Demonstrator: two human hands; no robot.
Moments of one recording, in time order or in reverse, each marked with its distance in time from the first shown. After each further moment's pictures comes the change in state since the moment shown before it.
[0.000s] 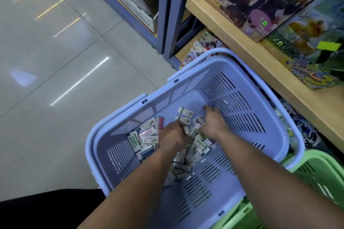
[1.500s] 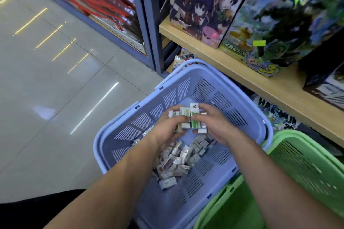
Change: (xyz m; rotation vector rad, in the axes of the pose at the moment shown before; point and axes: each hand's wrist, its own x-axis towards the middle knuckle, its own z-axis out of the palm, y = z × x) left_hand -0.056 0.042 -0.071 -1.128 -0.230 0.054; right_hand -0.084 -0.014 -0.049 1.196 -0.092 -0.113
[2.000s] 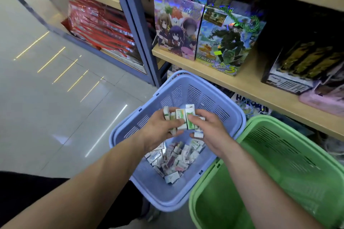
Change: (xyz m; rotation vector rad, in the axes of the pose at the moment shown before) left_hand -0.113 0.044 0.029 0.257 -0.086 0.149; right_hand -0.107 -0.005 0.011 0.190 0.055 -0.223
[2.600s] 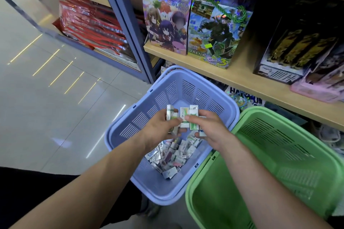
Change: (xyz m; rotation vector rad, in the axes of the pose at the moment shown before) left_hand -0.004 -0.013 0.018 0.119 0.021 -0.050; right_hand -0.004 0.007 -0.013 0.029 0.092 0.137
